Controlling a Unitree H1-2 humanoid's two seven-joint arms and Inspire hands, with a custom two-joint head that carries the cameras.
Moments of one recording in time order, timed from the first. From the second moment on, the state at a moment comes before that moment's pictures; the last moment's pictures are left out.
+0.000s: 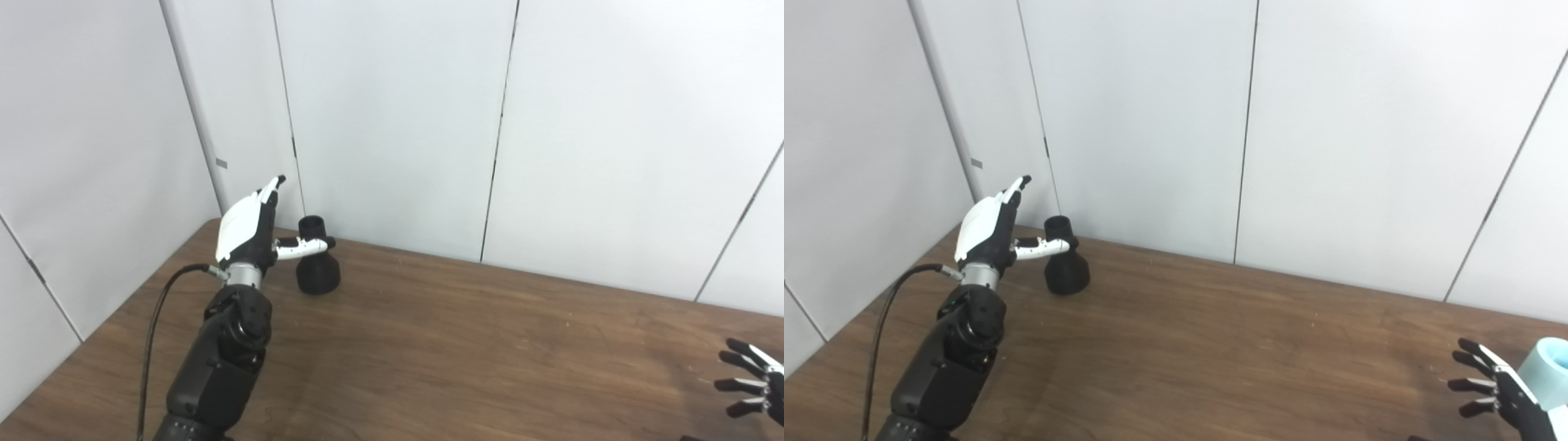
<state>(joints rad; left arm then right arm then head) -0.45 0.44 0.08 0.09 0.62 0.39 0.11 -0.12 -0.30 -0.09 0.00 -0.23 -0.21 -0.01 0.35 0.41</state>
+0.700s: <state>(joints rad) -0.44 0.45 0.00 0.17 0.68 0.47 0.03 -0.12 -0.30 -0.09 -0.03 -0.23 -0.21 0.00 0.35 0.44</state>
